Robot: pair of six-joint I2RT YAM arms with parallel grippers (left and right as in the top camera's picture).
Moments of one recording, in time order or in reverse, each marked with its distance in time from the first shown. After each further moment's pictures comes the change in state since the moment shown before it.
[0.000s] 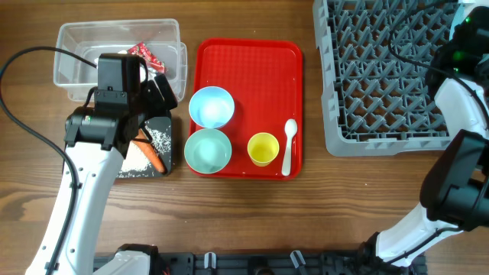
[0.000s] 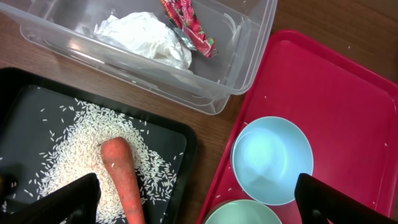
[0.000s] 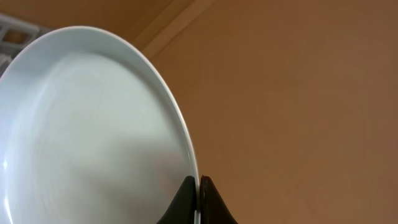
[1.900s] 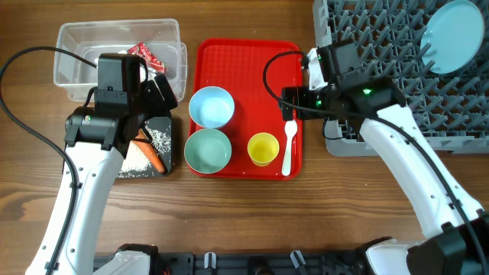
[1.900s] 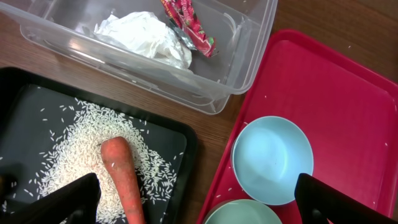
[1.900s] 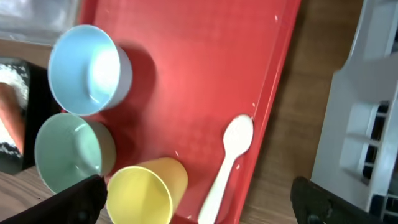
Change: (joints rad) left arm 0.000 0.000 0.000 0.000 0.000 0.000; right arm 0.678 -0.372 -0.022 -1.314 -0.826 1.069
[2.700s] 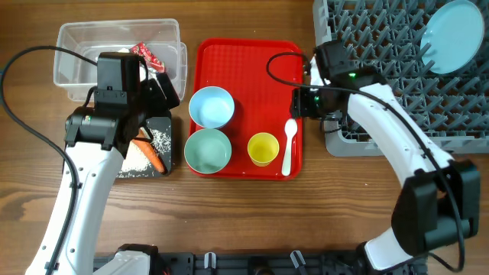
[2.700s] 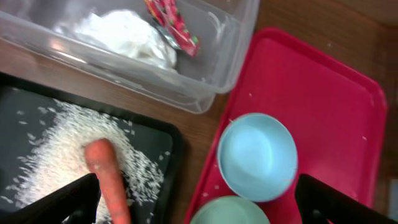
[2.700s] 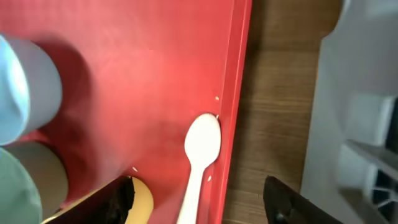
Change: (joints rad) left arm 0.000 0.000 0.000 0.017 0.062 0.000; right arm -0.074 0.195 -0.012 0.031 0.000 0.038
